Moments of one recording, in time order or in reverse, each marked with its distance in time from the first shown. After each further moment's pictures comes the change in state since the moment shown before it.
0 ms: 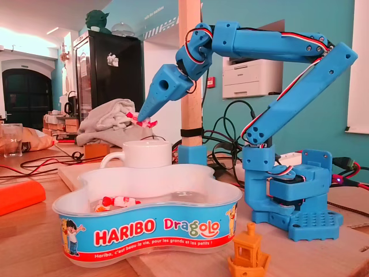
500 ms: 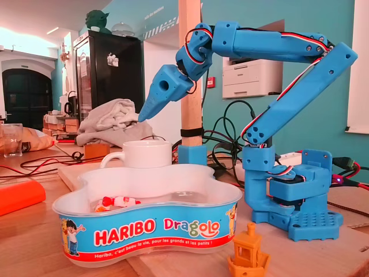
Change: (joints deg) arm 0.0 0.0 0.0 0.3 0.0
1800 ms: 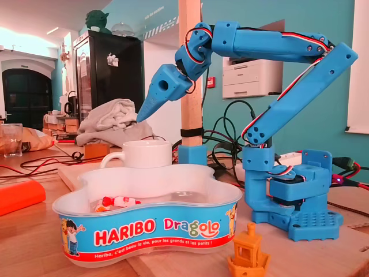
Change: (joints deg) arm -1.1 0.0 0.0 0.0 -0.7
